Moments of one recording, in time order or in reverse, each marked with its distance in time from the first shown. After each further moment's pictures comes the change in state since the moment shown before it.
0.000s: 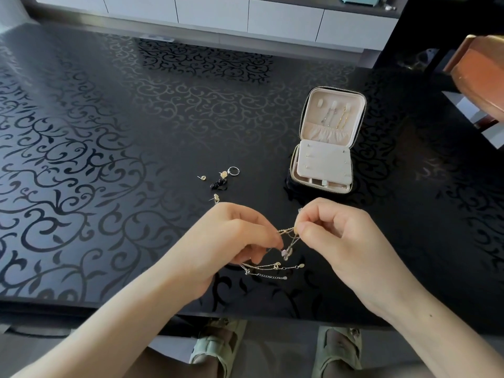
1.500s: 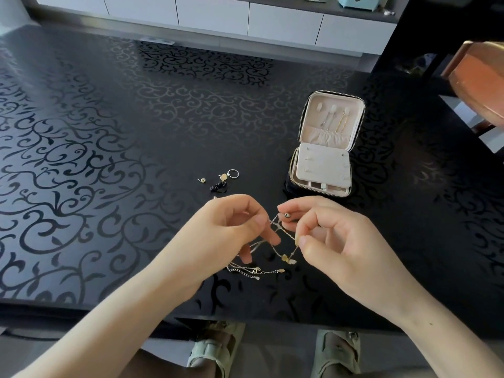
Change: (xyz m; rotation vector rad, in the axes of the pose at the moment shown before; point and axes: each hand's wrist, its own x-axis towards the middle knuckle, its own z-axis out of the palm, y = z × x) left_hand -0.006 0.000 -0.003 0.101 0.125 0.096; right_hand -0.002 0.007 -0.003 0.068 -0.094 -0.131
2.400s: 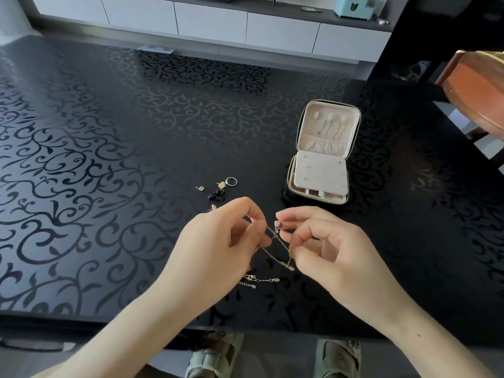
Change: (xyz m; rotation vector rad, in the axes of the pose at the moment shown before) left_hand -0.002 -0.005 0.009 0.403 0.228 0.224; right_hand 0.001 0.007 0.005 -0.017 0.041 0.049
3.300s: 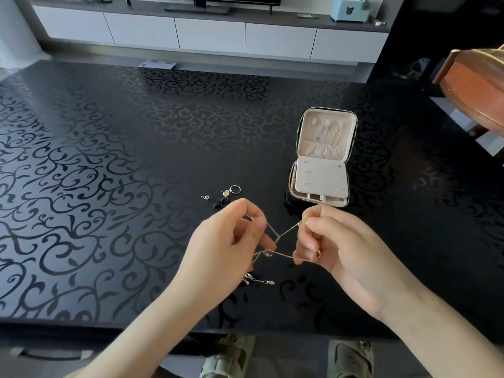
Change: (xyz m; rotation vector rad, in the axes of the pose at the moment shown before) left_hand 0.004 0.007 0.000 -0.143 0.021 -0.064; right_hand 0.010 -0.019 -0.006 0.480 0.012 0.252
